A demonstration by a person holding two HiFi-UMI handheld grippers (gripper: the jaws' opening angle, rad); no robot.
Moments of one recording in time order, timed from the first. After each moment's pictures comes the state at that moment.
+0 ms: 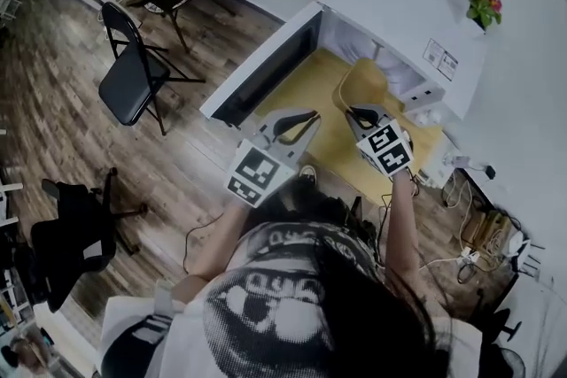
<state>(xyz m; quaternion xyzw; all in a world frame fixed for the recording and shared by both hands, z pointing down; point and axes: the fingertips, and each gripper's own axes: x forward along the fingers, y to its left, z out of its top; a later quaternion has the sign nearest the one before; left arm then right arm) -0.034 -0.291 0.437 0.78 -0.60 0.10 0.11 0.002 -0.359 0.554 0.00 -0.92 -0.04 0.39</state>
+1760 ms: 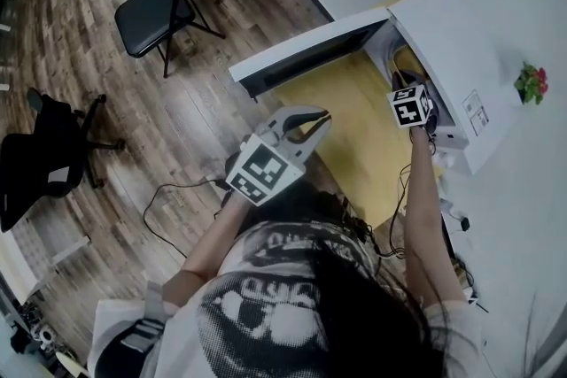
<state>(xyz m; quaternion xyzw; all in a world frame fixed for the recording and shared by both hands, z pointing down) -0.067 -0.264 0.461 0.71 -0.69 0.06 0.14 -0.076 -0.525 0.625 0.08 -0.85 -0.21 0.47</state>
